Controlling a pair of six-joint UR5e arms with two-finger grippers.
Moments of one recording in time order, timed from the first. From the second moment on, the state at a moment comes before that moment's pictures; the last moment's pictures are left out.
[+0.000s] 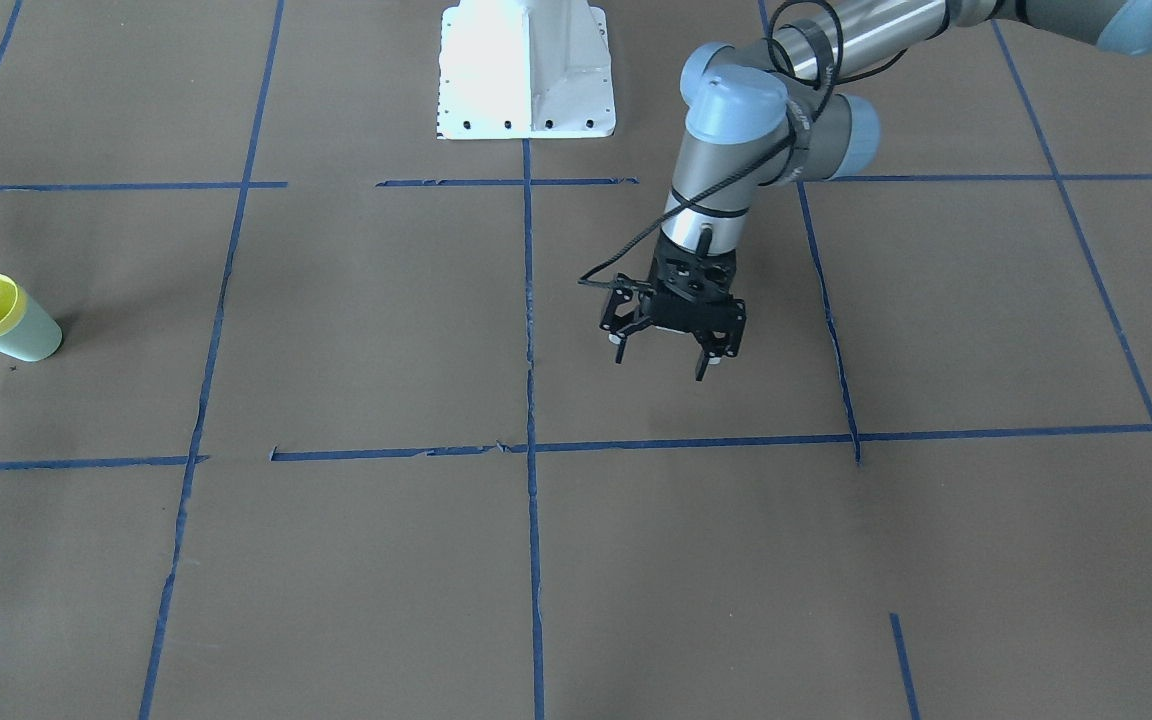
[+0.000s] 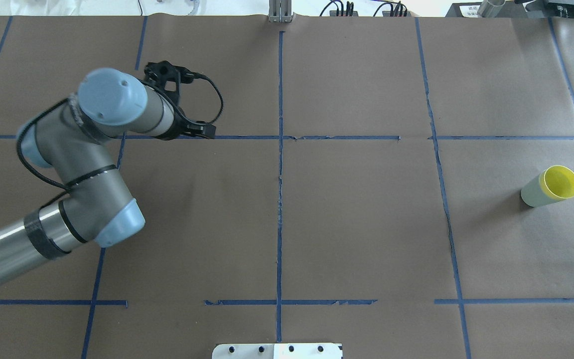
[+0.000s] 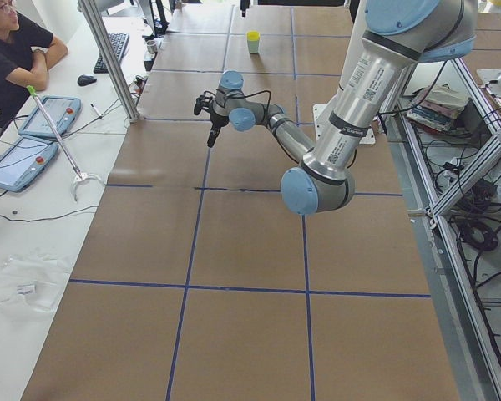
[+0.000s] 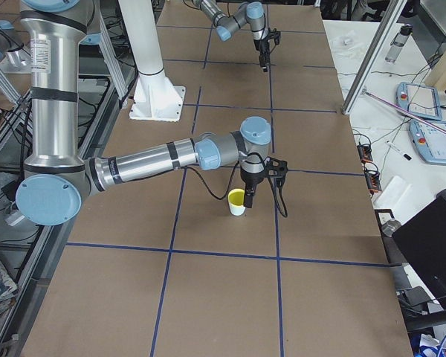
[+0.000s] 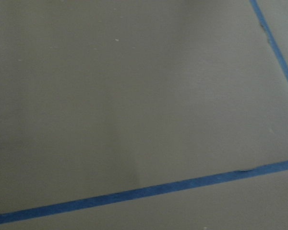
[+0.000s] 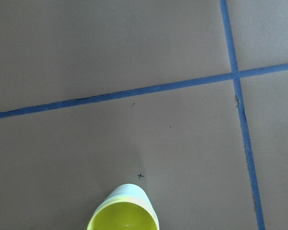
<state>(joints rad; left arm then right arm) -0.79 -2.07 -1.63 -1.88 -1.87 -0.88 1.33 -1.61 1.87 -1.54 2.25 0.54</state>
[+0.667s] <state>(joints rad) -1.23 -1.83 -1.66 -1.77 -2.24 -0.20 1.48 -1.58 1.75 -1.54 2.32 0.22</state>
